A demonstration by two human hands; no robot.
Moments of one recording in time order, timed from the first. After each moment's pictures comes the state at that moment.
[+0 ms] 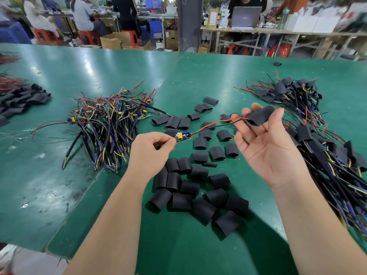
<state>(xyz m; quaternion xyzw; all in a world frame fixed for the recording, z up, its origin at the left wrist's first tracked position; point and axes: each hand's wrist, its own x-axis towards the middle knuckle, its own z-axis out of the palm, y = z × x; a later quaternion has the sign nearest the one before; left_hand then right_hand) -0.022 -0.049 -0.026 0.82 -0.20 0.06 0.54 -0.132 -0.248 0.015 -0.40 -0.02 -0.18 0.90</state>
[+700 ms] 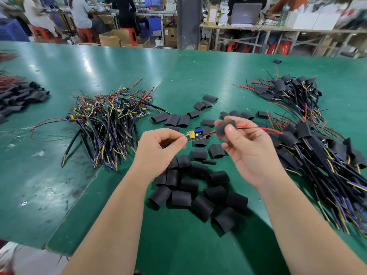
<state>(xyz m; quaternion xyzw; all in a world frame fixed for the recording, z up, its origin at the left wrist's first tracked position) -0.036 -0.055 -0.017 0.75 -0.28 0.01 0.60 -0.123 -0.229 -0.001 -0.54 0.05 -0.21 0.82</state>
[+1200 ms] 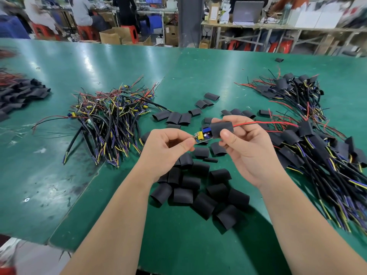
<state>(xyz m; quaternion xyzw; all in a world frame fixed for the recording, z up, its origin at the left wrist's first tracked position) -0.041 -0.058 -0.016 0.71 -0.32 -0.05 0.63 -0.125 -0.226 -0.003 -0.55 -0.02 -0.20 0.81</state>
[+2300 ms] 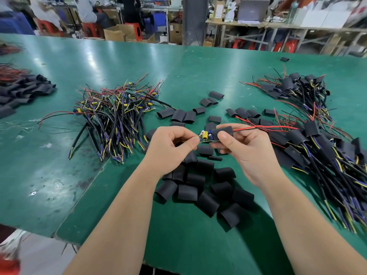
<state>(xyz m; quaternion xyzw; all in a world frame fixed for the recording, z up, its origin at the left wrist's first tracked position) -0.042 -0.057 -0.014 0.74 -0.33 -0.01 0.58 -0.121 -0.224 -0.015 -0.68 0.02 -0.20 0.71</state>
